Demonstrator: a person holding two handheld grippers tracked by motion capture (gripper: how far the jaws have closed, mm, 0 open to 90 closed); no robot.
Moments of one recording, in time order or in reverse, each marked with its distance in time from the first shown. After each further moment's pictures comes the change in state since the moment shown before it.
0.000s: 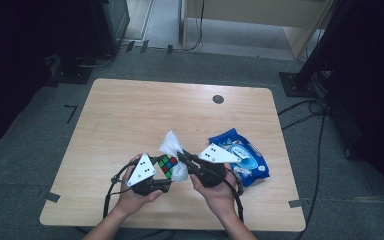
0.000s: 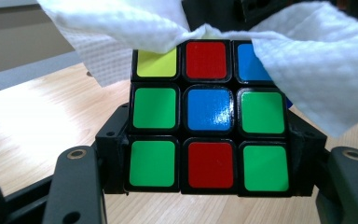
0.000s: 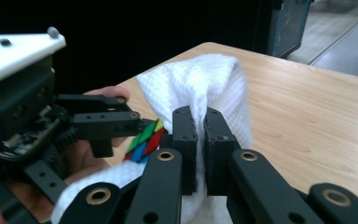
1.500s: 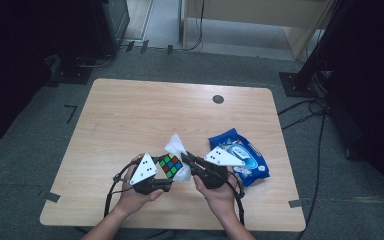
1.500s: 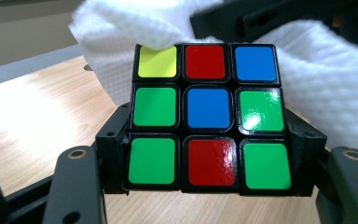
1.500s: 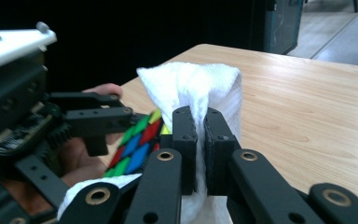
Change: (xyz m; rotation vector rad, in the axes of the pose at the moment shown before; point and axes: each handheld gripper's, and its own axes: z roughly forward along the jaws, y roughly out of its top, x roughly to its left) left arm 0.000 -0.002 0.008 0.020 -0.010 -0.002; right arm -0.012 -0.019 0.000 -0.035 -0.009 0.067
